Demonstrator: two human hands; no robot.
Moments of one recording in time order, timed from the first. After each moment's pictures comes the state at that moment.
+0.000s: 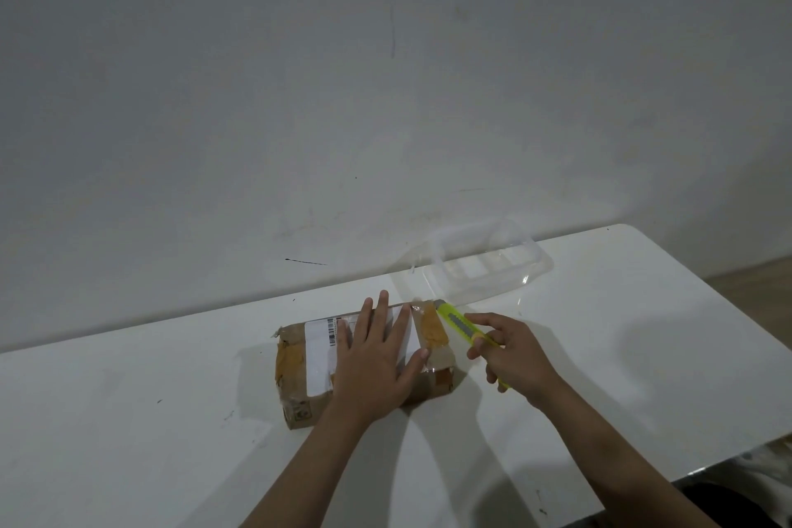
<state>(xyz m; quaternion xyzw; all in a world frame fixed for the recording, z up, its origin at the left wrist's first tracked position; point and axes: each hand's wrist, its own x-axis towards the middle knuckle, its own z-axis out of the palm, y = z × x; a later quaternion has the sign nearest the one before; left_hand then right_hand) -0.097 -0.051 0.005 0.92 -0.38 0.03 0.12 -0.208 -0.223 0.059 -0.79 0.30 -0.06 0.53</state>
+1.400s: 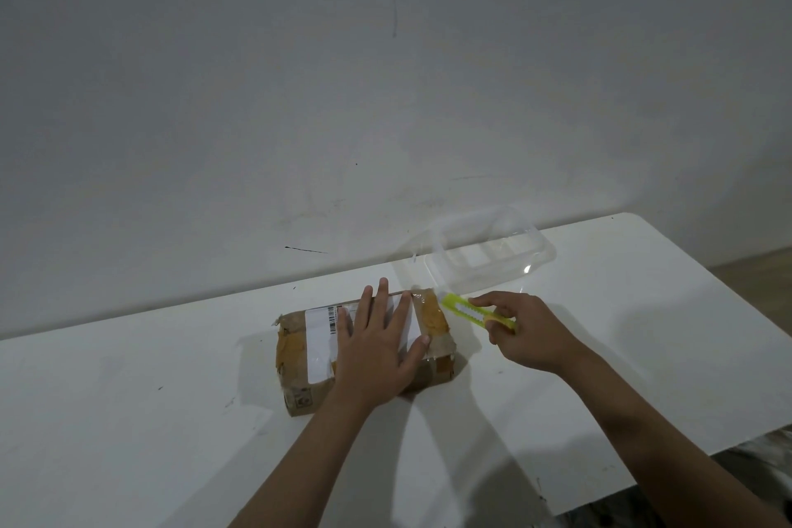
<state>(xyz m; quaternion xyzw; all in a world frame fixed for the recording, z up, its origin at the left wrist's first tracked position) -0.097 -0.052 0.005 0.92 -0.36 0.02 0.13 -0.209 -0.251 0.070 -0.91 0.16 -0.07 0.38</state>
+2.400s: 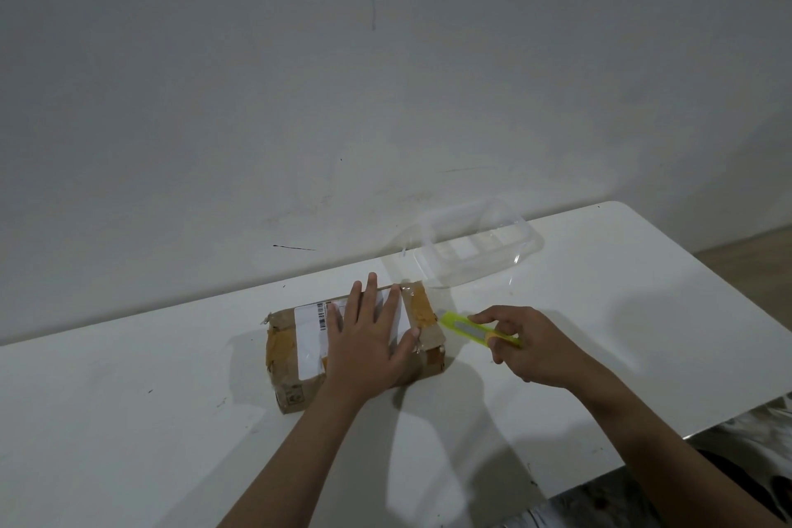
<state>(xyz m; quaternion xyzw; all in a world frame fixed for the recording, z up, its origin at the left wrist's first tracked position) -0.096 -0.054 0.003 0.92 -0.36 0.04 0.14 -0.240 -0.244 0.072 -0.85 0.21 -0.01 0.48</state>
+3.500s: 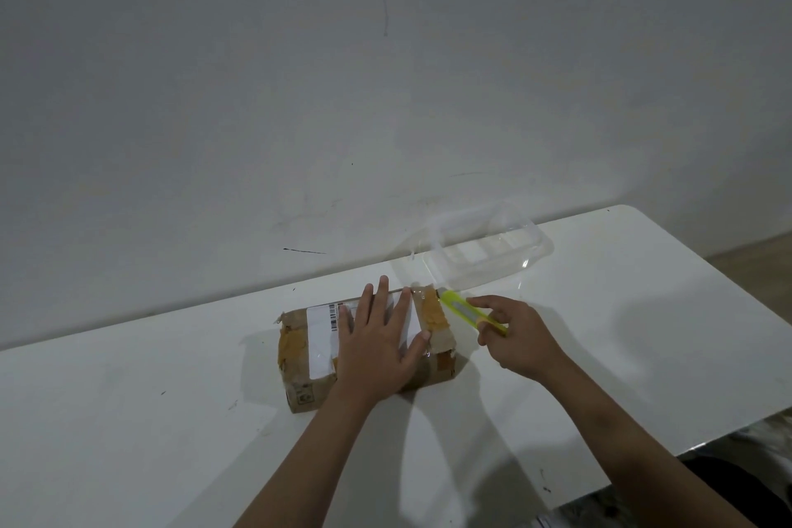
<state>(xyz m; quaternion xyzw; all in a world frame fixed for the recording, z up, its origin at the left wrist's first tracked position) -0.093 -0.053 0.002 0.92 -0.37 0.04 0.14 -0.208 -0.235 0.047 -0.86 0.23 -0.10 0.45</state>
